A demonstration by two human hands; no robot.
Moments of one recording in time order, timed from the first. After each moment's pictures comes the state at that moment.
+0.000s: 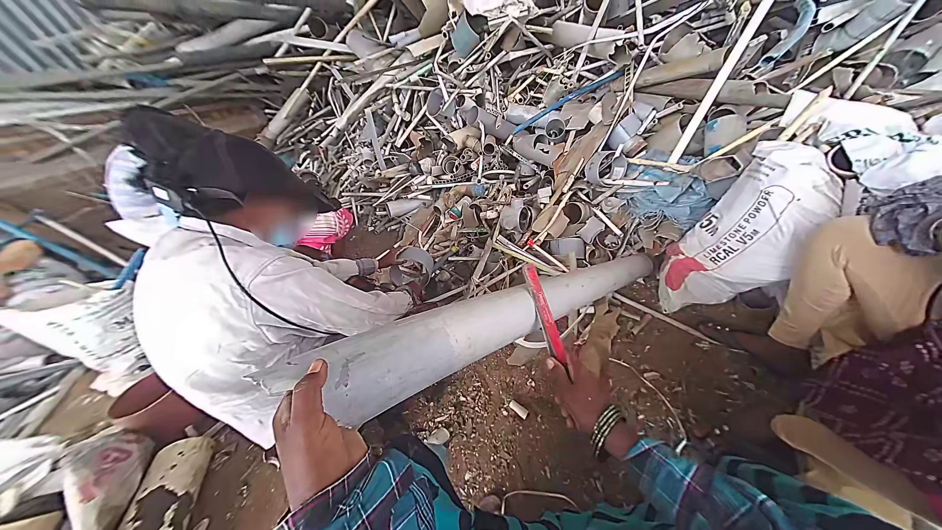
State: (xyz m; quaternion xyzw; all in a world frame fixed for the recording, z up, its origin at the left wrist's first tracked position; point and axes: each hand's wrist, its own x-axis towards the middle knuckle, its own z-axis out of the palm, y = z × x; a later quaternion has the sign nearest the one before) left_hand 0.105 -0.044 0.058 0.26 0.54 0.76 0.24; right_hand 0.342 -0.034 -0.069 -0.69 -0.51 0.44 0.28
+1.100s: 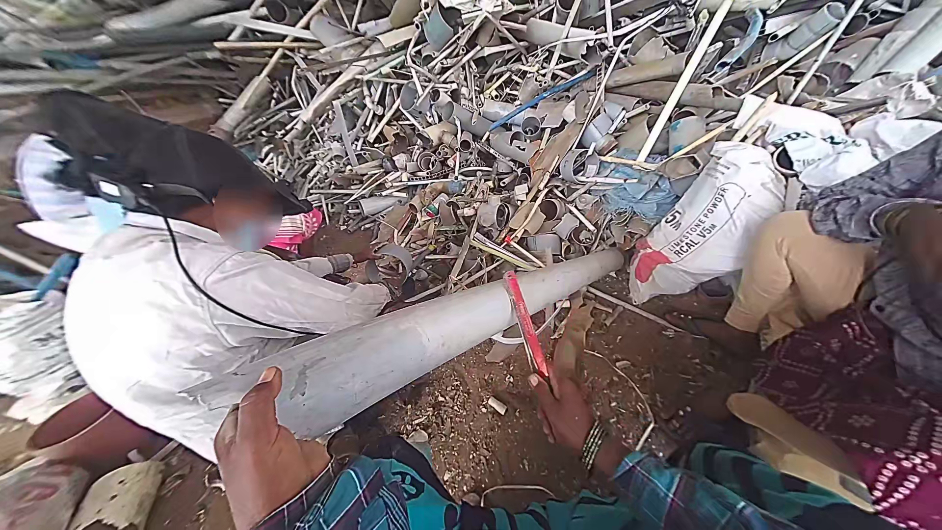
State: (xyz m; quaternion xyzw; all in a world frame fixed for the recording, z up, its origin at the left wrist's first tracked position) left_hand 0.115 -0.048 0.069 0.26 0.56 0.75 0.23; right_hand 0.352 -0.059 -0.086 -0.65 -0.50 0.47 0.33
